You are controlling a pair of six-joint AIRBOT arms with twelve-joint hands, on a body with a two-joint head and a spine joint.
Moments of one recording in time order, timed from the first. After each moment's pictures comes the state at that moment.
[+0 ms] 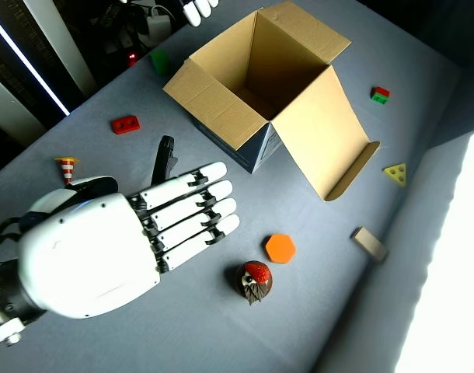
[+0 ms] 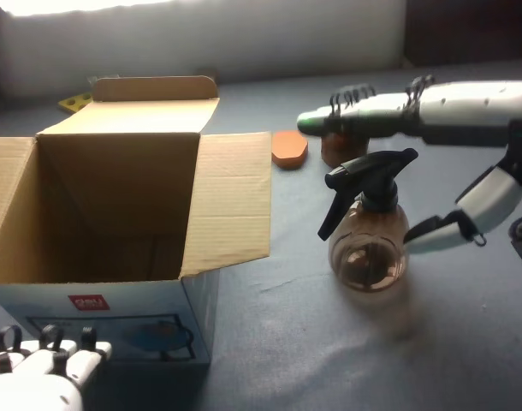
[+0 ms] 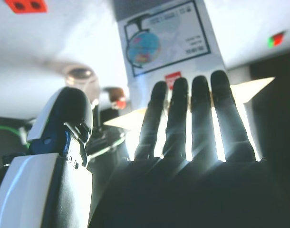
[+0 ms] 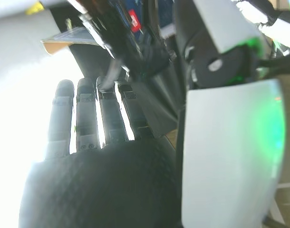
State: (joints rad) left arm 0.23 -0.73 -0.05 -2.09 -1.59 2.52; right arm -0.44 -1.19 1.55 -1.05 0.86 0.47
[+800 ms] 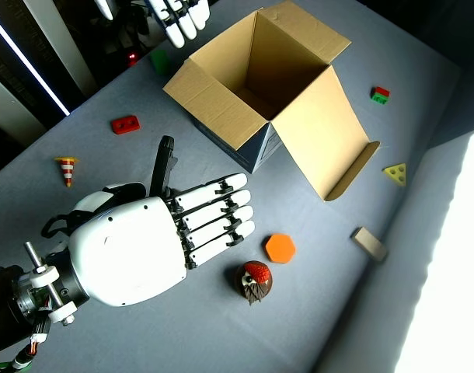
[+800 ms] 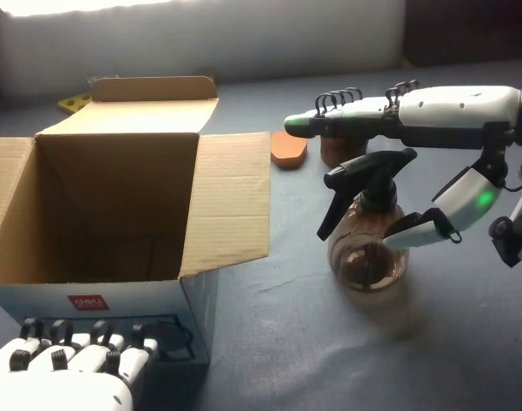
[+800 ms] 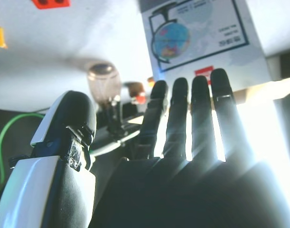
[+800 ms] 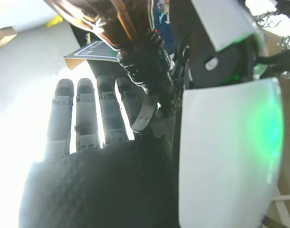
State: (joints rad) left arm 0.31 -0.84 -0.03 -2.00 -1.58 2.45; right arm -0.43 -1.23 1.57 -1.03 0.80 0.45
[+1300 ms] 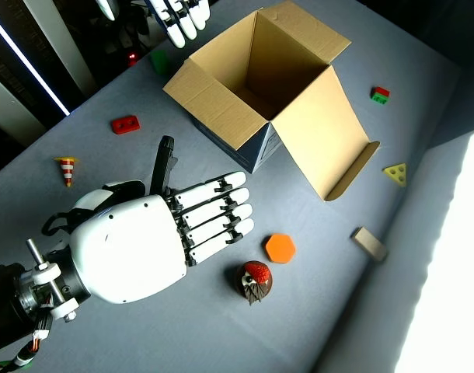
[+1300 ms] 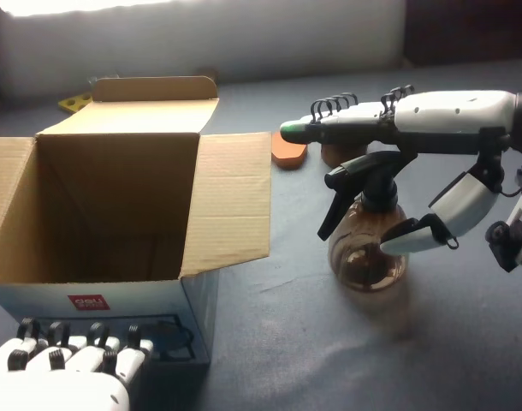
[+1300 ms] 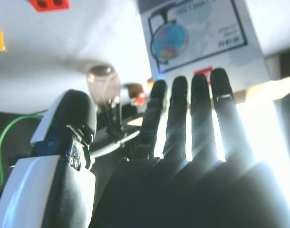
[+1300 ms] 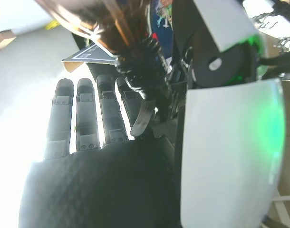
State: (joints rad) left arm 0.34 -0.84 -0.02 -1.97 -1.57 2.44; right arm -0.44 -1.24 1.56 -1.04 0.80 0.45
